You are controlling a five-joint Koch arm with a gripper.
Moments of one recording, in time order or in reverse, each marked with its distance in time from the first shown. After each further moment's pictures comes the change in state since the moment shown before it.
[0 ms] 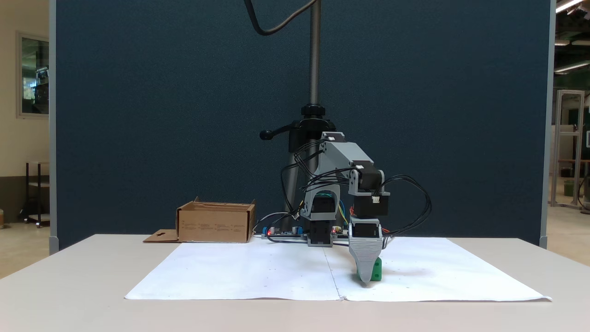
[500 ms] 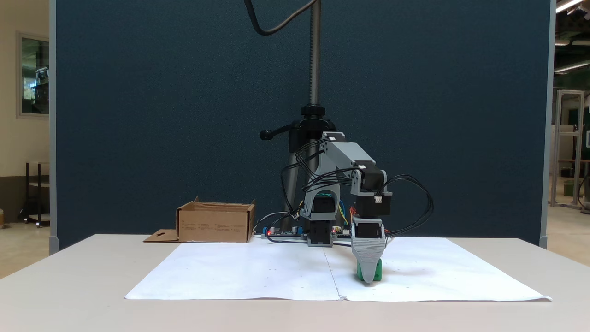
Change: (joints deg) arm -1.1 -0.1 0.0 0.0 0.0
